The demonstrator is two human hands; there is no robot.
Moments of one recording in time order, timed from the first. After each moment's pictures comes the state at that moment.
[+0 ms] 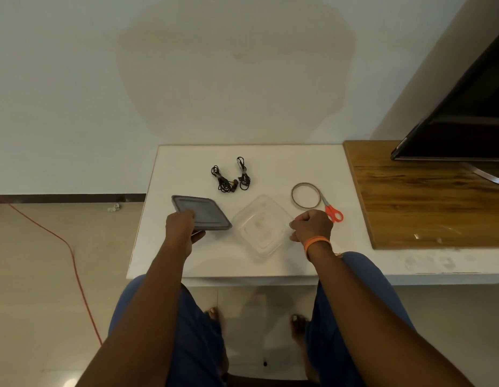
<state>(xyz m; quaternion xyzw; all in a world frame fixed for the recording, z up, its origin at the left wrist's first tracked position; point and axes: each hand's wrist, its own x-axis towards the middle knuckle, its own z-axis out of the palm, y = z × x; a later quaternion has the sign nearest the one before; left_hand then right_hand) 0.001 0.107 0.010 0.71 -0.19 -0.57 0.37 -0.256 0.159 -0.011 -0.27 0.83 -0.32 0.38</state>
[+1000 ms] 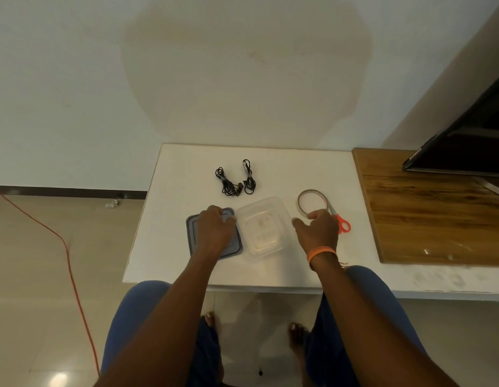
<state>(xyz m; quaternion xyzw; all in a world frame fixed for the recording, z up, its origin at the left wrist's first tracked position) -0.043 0.107 -0.006 0.72 -0.54 -0.37 0.21 -0.246 0.148 -0.007 -0.35 0.85 -0.29 0.27</state>
